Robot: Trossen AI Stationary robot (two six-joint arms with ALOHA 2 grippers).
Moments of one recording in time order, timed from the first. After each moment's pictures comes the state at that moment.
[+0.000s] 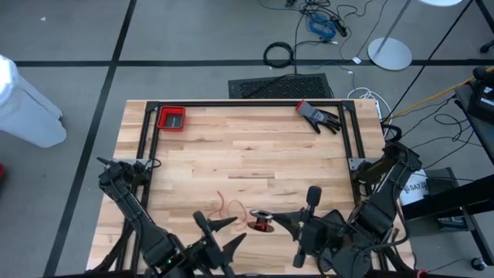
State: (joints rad) left arm -0.84 1.95 1.90 -0.65 -1.36 -0.28; right arm 0.84 1.71 1.87 -0.64 1.12 0.09
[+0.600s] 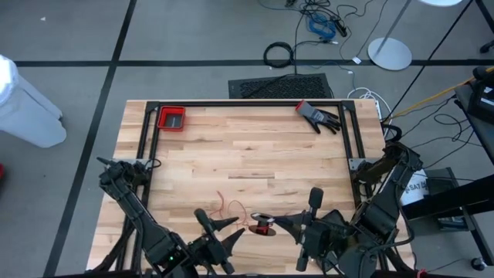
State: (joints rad) left arm -0.82 1.95 1.90 -0.75 -1.31 -0.36; right arm 0.86 1.71 1.87 -0.60 1.12 0.05
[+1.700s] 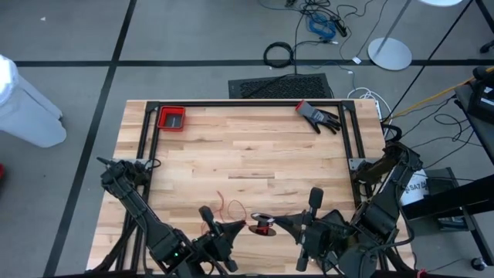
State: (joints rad) left arm -0.80 1.96 1.90 -0.75 -1.26 -0.36; right arm 0.86 1.71 1.87 -0.60 1.12 0.04
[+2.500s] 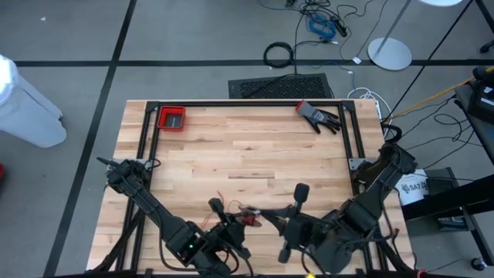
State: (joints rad) left arm -0.71 1.99 1.90 -0.69 -1.26 -0.32; right arm 0.76 1.76 1.87 -0.54 1.10 0.06
